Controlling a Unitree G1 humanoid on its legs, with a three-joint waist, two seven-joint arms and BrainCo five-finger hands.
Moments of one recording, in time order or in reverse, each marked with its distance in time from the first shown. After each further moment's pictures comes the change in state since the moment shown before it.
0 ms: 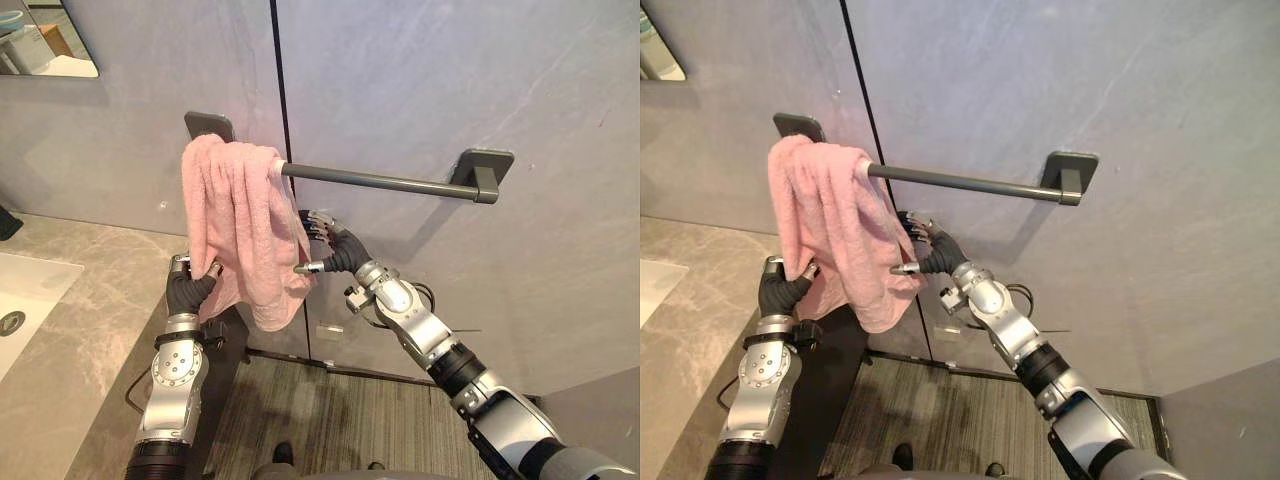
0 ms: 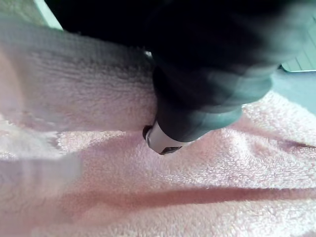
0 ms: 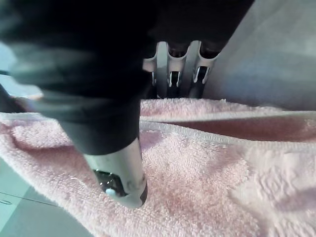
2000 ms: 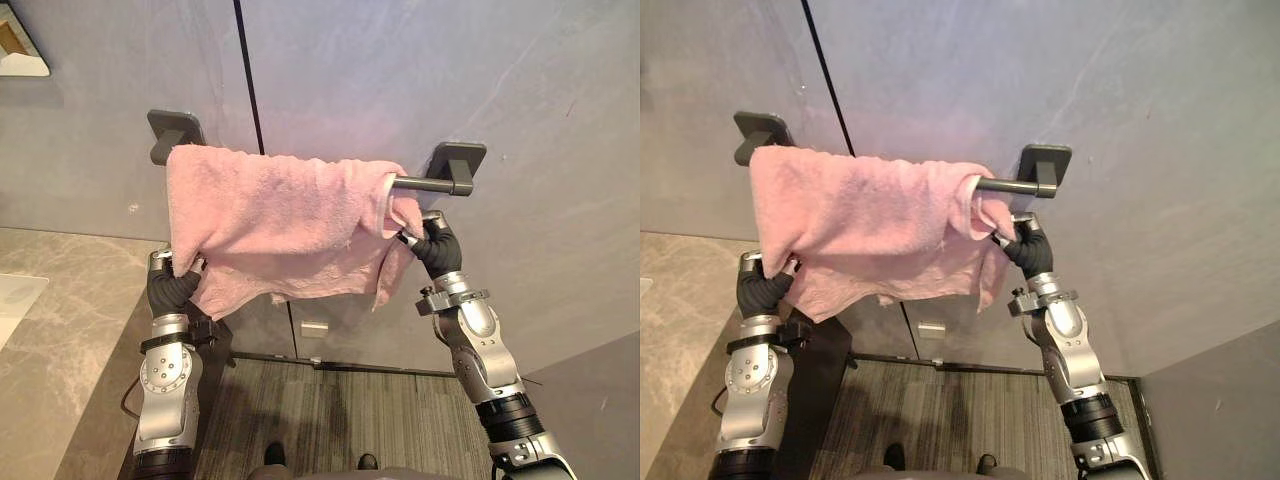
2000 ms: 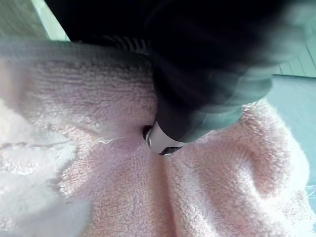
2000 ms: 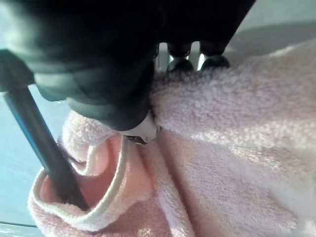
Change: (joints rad) left arm 0.035 -0.101 0.099 -0.119 -0.018 -0.011 -0.048; right arm 0.391 -0.067 -0.425 -0.370 0.199 -0.011 0.088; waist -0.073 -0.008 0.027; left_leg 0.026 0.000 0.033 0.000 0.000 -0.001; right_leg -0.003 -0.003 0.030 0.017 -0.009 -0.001
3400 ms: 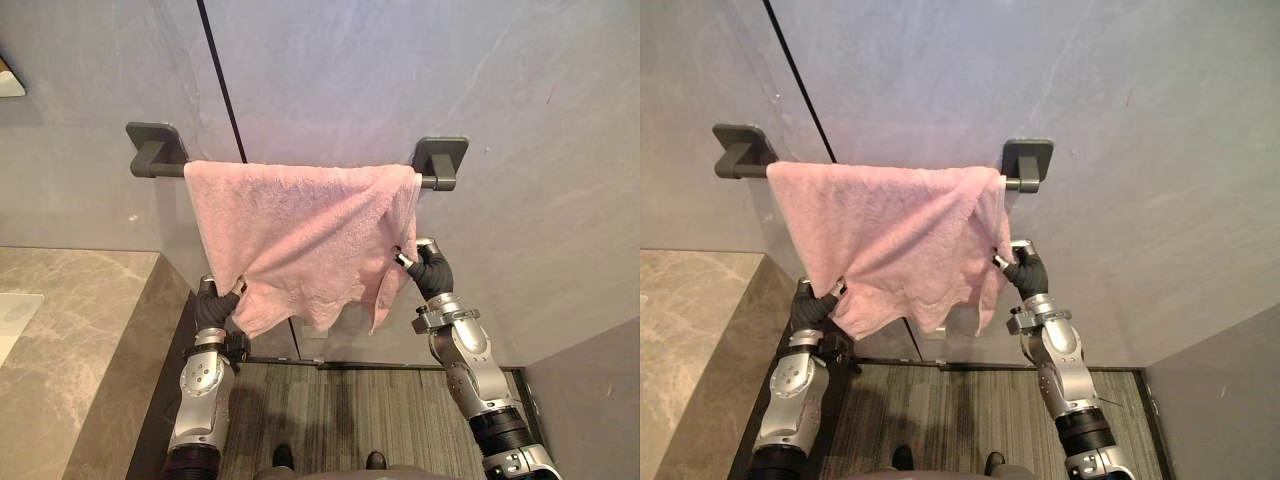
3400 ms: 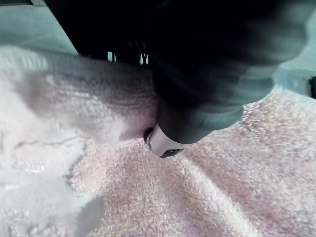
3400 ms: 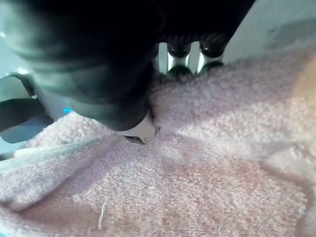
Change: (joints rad) left arm -0.021 -0.059 -0.099 0.240 -0.039 0.013 -0.037; right arm 0.036 0.049 0.033 0.147 0.015 -0.024 0.024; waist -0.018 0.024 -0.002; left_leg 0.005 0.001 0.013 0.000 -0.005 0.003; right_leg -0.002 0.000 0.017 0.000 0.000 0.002
